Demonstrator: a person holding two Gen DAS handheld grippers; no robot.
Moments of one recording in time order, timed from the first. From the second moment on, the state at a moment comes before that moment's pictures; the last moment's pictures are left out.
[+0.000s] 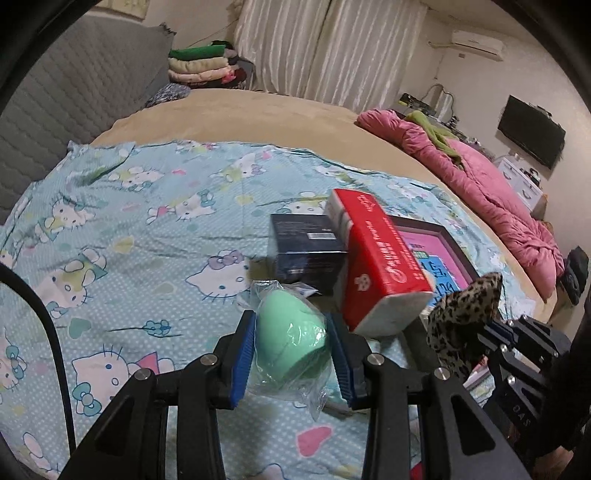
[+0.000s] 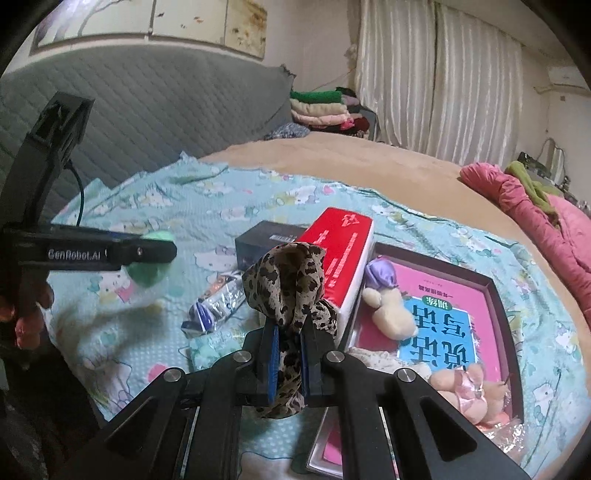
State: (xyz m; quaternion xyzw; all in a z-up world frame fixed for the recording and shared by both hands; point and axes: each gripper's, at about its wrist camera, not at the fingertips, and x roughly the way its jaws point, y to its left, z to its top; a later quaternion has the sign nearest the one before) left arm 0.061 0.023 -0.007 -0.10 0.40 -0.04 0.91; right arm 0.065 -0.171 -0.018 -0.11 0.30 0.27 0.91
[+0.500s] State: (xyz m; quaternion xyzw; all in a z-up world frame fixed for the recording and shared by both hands) left arm 0.054 -0.034 0.020 -0.04 0.39 -0.07 0.92; right arm 0.059 -0.202 0.005 -0.06 0.28 0.26 0.92
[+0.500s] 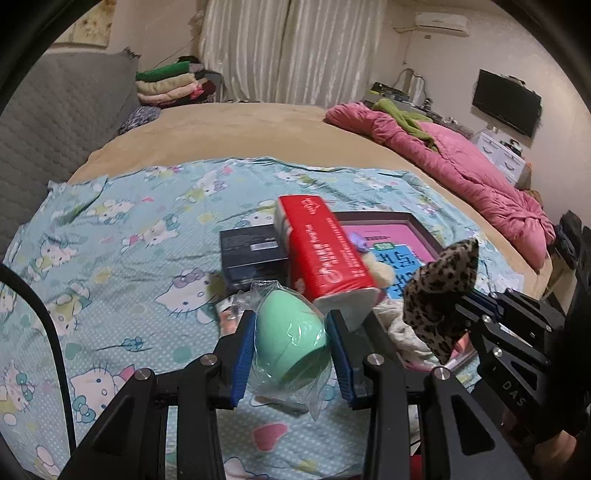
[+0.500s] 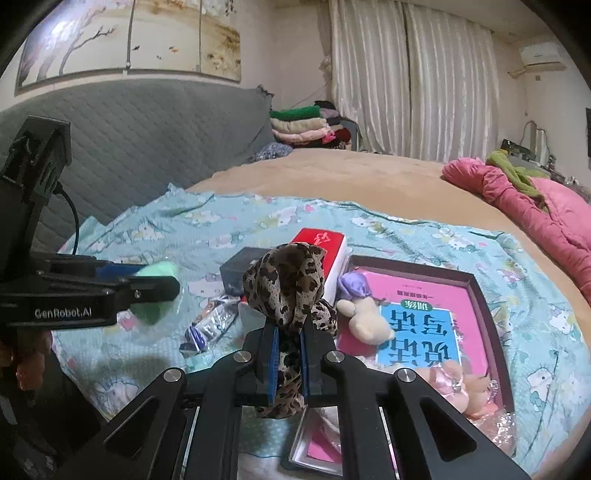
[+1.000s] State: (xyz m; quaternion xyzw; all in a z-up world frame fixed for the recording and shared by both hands) left arm 0.047 -0.071 0.042 -0.01 0.39 -0.09 0.92; right arm 0.055 -0.228 0.025 -0.02 0.26 0.24 0.94
